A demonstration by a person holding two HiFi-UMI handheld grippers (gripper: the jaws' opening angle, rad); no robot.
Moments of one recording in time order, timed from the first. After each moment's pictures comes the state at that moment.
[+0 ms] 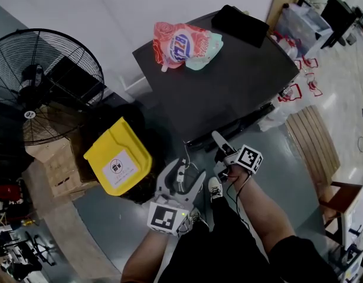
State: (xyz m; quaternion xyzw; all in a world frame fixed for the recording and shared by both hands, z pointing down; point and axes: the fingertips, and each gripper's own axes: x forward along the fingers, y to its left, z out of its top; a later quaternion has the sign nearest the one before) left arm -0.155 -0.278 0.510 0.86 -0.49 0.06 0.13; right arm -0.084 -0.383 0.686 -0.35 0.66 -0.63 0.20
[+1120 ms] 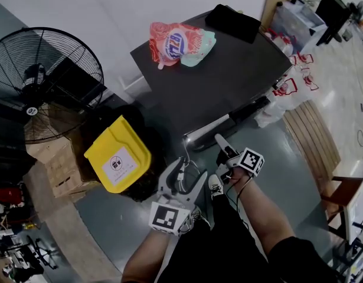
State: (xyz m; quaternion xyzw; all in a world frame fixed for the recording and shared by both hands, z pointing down) left arm -0.137 -0.245 0.500 0.87 -0.48 0.06 0.12; right arm -0.057 -0.341 0.687 -0.36 0.66 -0.63 0.21
